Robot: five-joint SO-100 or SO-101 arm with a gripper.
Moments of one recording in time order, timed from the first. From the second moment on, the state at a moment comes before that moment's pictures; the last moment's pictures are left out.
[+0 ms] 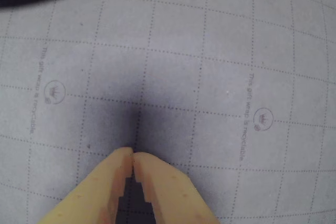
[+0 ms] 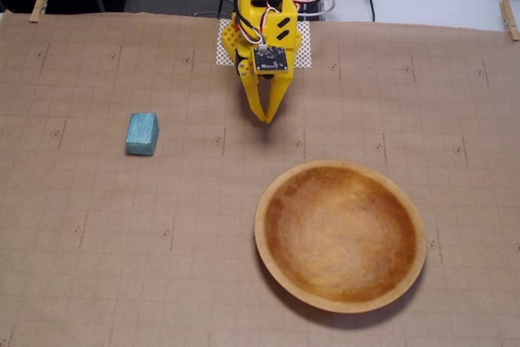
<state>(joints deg) -2.3 196.6 179.9 77.9 85.7</state>
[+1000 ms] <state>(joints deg) -2.2 196.6 164.3 77.9 85.7</state>
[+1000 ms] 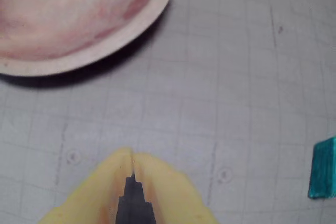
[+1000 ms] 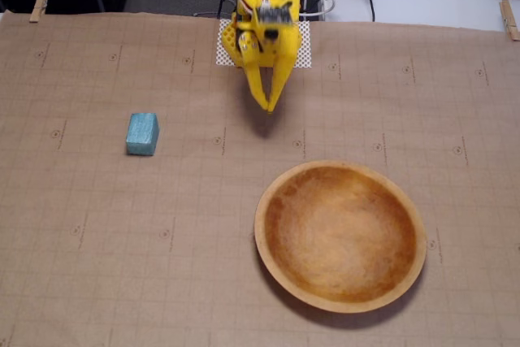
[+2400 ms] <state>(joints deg) 17.1 157.5 150.9 39.3 85.3</state>
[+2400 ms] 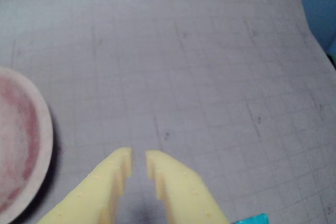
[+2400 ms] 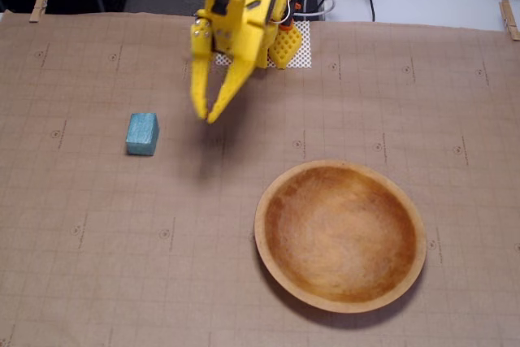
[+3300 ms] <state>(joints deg) 27.7 153.7 162.2 29.9 83.1</state>
